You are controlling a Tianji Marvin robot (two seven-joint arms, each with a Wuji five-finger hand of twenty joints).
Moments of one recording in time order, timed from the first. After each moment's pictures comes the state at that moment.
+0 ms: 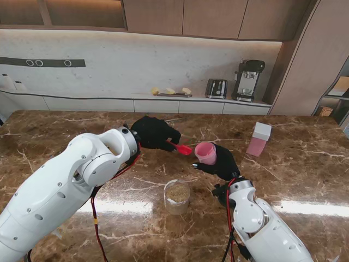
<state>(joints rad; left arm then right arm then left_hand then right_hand) 1.15 -1.04 -0.92 -1.80 0.97 -0.13 -0.39 -1.48 -1.22 1.15 -1.28 -0.33 -0.41 -0.37 1.06 -0.15 -0.05 -0.10 0.67 -0.15 0.88 0.89 1.25 -0.13 0.92 1.07 1.21 0.23 1.66 0.97 0.99 0.47 1.62 0.63 0.46 -0.82 0.81 -0.25 0.71 -0.11 0.81 0.60 0.96 0.00 0.34 0.50 0.86 0.04 0.51 0.53 0.40 0.16 1.02 0.61</state>
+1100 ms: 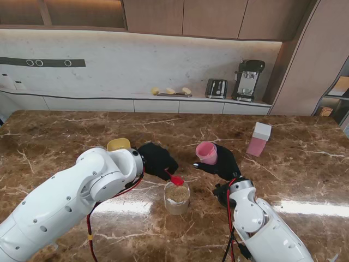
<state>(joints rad) 1.15 -1.00 -0.79 -1.79 1.02 -0.14 -0.55 -1.47 -1.22 1.15 -1.26 -0.33 -0.42 -0.38 1.06 -0.15 -0.03 -0.10 0.67 -0.12 0.88 0.89 1.25 -0.13 0.92 1.07 1.21 0.23 1.66 0.97 0.98 0.47 1.62 0.63 0.46 -0.82 0.81 -0.25 0.71 -0.11 0.81 0.60 0.96 0.00 0.34 0.50 0.86 0.04 0.51 0.53 0.40 0.16 1.02 0.61</state>
